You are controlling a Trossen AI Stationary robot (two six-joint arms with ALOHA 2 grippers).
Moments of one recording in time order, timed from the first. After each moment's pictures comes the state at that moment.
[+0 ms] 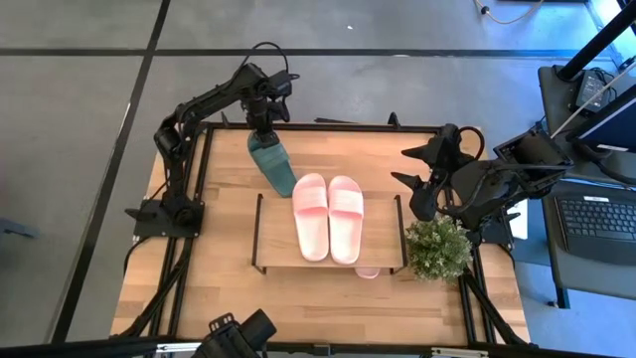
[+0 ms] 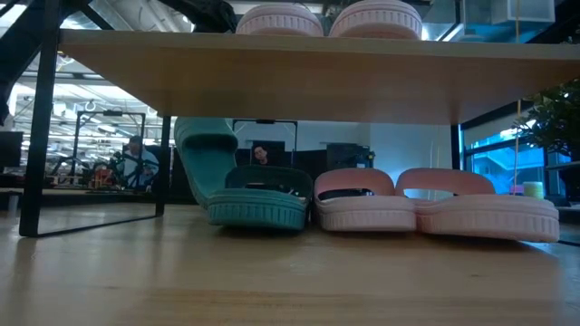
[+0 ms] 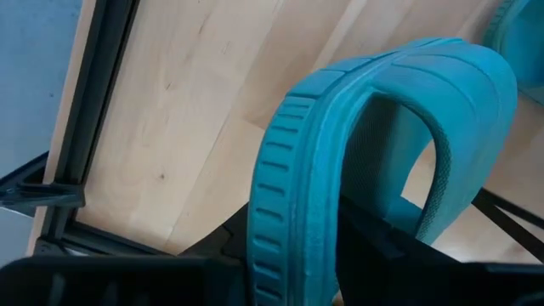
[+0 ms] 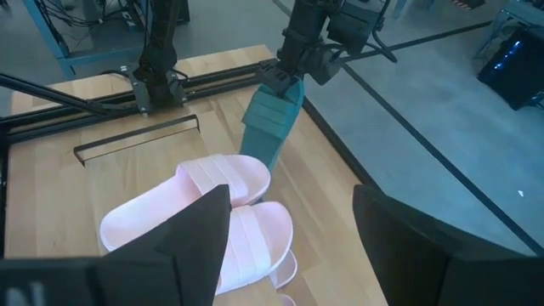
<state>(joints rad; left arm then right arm) 0.76 1.92 1.86 -1.57 0.01 0.25 0.44 1.56 2.34 -1.57 0.76 0.54</state>
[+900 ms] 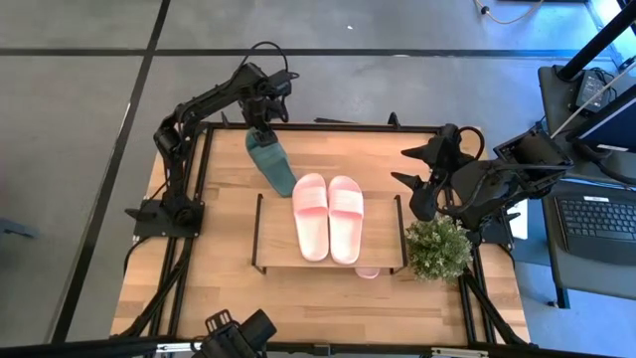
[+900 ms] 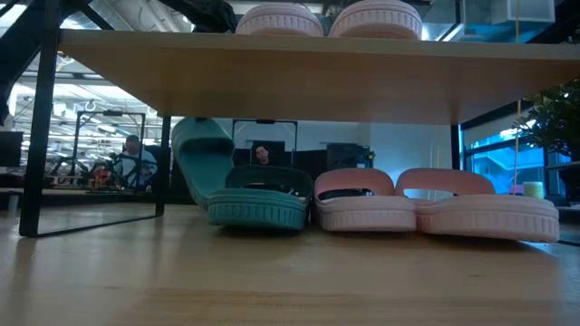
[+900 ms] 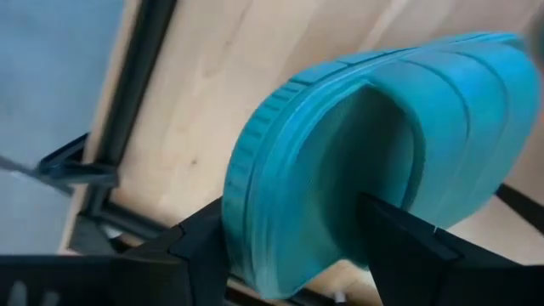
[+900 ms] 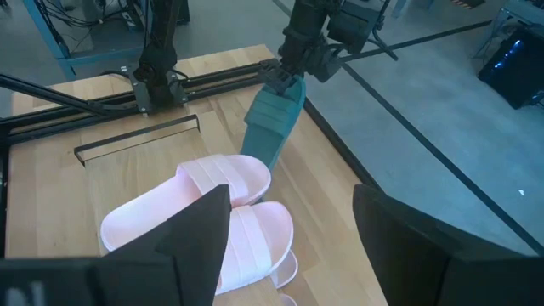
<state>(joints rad) 0.76 1.92 1.86 -1.57 -0.08 0.22 0.44 1.56 2.34 -1.57 0.76 0.55</state>
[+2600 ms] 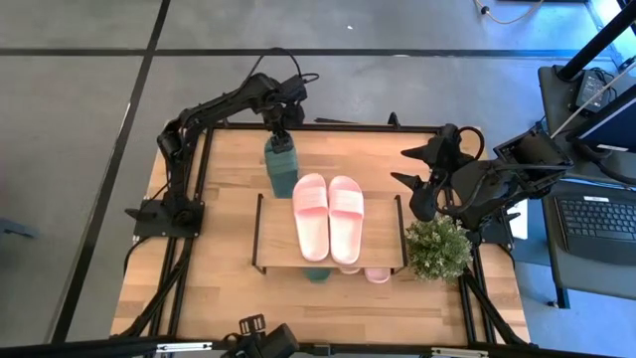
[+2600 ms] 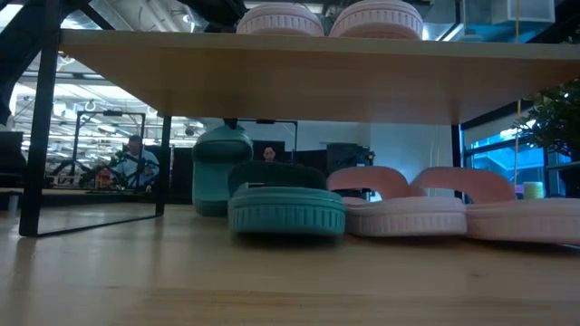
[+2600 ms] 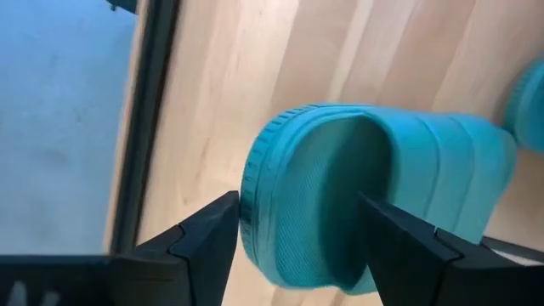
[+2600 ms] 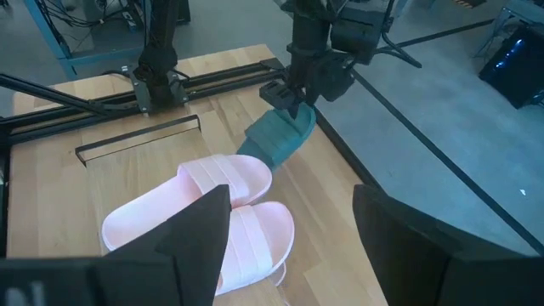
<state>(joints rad) 0.65 1.92 1.86 -1.35 -0.01 0.35 0.44 1.56 2.34 -1.57 0.76 0.55</state>
